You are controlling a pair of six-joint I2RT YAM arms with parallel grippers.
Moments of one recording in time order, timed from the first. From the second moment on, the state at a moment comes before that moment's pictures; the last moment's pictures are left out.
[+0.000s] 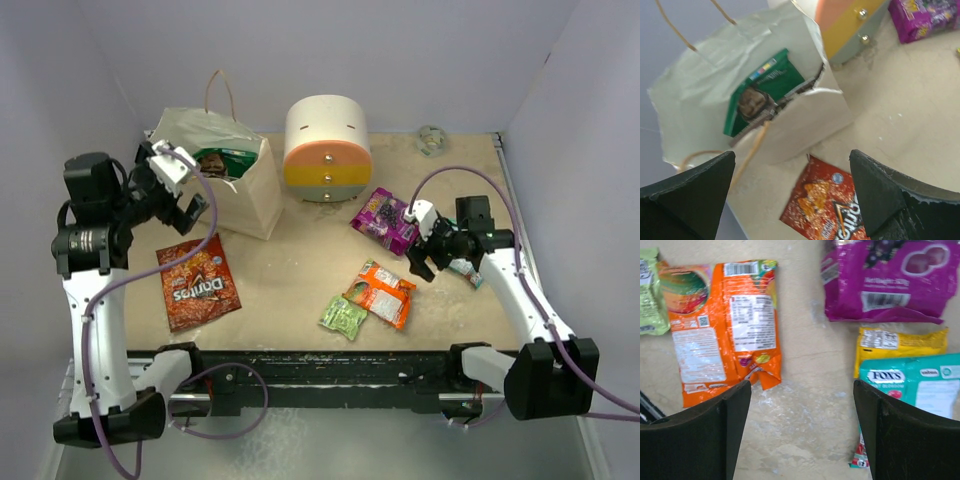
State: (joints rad) left arm 0.15 1.05 1.47 -0.86 0.66 0.67; right arm 0.06 1.14 0.87 -0.73 -0.45 -0.71
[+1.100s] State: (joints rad) left arm 0.12 0.96 1.23 -0.92 0.76 0.75; right arm 0.34 1.54 0.87 -0.66 -0.52 -0.74
